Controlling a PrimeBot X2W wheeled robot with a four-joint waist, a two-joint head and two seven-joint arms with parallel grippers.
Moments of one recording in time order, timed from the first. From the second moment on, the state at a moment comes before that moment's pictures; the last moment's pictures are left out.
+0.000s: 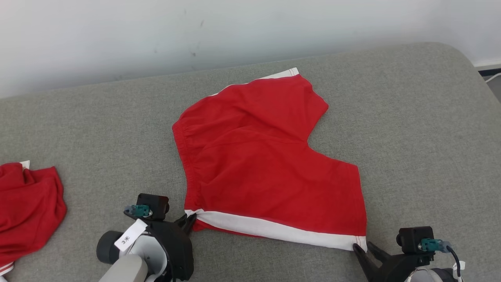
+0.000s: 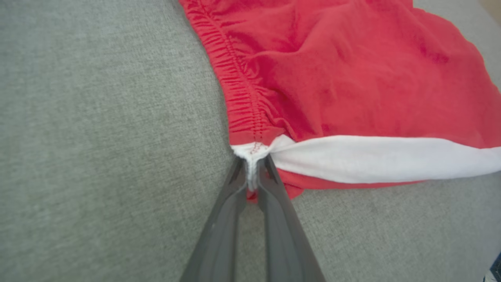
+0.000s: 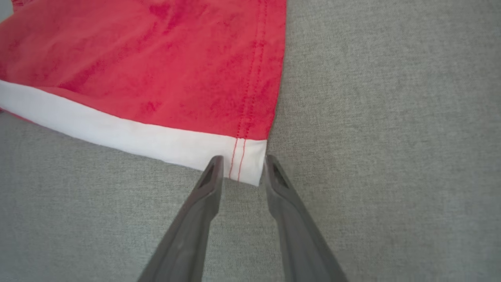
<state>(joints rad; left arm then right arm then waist) -0.44 0.19 -0.63 0.59 -0.53 -0.02 0.22 0.05 -0.17 0.17 0.10 0.45 -0.02 0.34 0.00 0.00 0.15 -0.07</state>
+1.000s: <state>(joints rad) -0.46 0.17 -0.63 0.64 -0.53 -0.04 0.18 0.01 -0.17 0.16 0.12 0.49 -0.05 0.42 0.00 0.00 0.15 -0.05</state>
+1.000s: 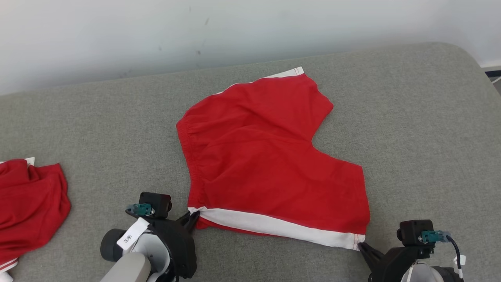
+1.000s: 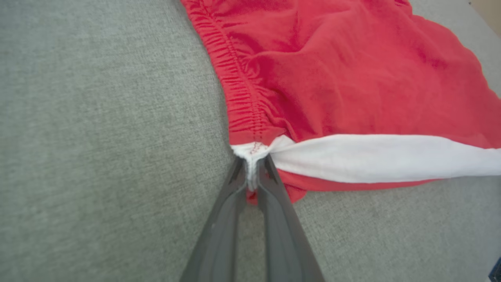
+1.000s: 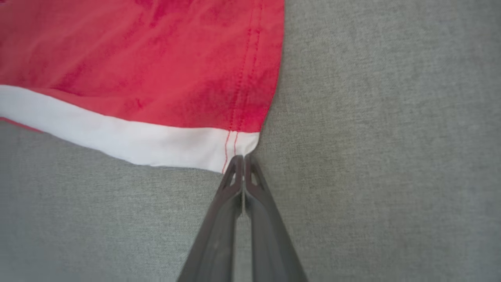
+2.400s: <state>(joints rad) -0.25 0.34 -0.54 -0.03 -0.70 -0.03 0.25 -0.06 -0.41 -0.01 -0.43 0.78 0.05 0.70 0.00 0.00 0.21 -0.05</state>
